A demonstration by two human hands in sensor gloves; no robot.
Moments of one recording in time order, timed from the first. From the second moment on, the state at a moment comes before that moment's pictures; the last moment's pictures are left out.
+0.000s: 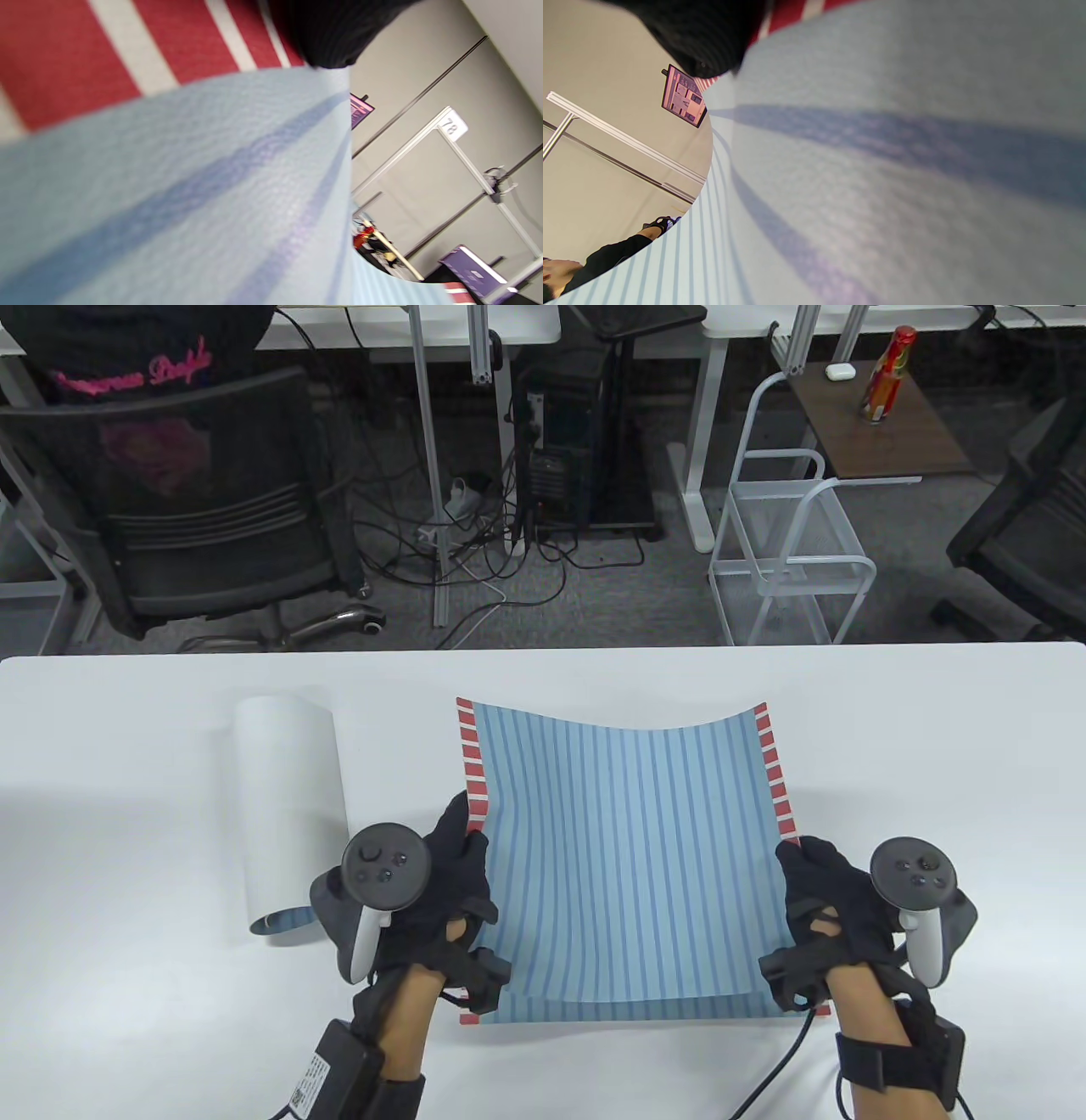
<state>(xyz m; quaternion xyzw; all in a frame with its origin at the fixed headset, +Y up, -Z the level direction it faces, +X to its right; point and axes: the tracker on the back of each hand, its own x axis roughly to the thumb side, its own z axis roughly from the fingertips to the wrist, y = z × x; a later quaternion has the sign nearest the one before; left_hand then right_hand) -0.153 -0.647 -0.277 0.03 0.07 0.36 0.93 0.292 -0.704 -0.279 -0.18 0.00 0.87 0.46</state>
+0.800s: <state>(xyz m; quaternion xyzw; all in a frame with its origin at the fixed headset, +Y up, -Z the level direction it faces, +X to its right) -0.138 -0.723 -0.304 -0.03 0.14 0.17 0.97 0.297 -0.742 -0.293 -0.26 0.07 0.90 0.34</state>
